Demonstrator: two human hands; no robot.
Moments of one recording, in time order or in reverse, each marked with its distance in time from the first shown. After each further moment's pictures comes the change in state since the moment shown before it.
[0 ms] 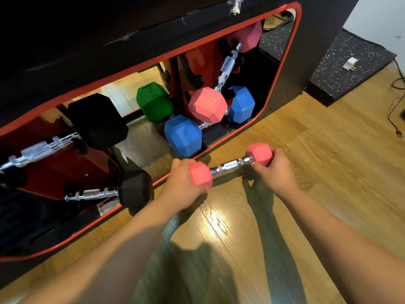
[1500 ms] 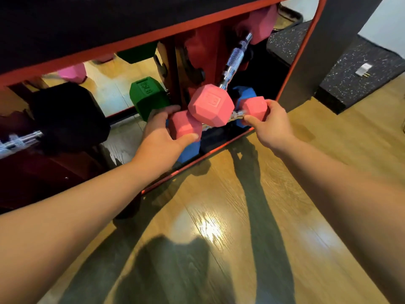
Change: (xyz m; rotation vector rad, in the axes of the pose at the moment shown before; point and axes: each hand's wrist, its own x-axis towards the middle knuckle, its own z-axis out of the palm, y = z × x) left_hand 0.076 0.015 -0.048 -0.216 0.386 0.247; right_hand 0.096 -0.079 -0.003 0.092 0.056 -0.197
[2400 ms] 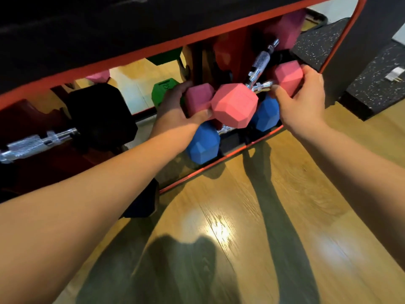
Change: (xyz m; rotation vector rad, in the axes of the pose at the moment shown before) left_hand 0.029 0.024 -0.019 0.057 0.140 0.034; right_hand 0.017 -0.042 -0.008 -0.067 0.247 -0.258
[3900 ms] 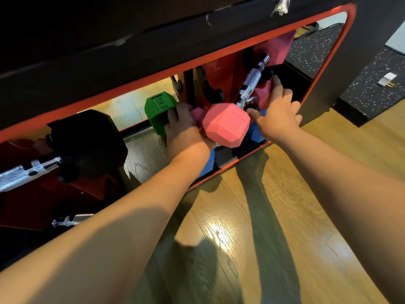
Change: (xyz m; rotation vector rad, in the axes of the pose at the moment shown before) left_hand 0.007 0.015 0.047 0.278 0.116 -0.131; right_hand 0.020 -0.003 0.033 -0.353 -0.248 0.181
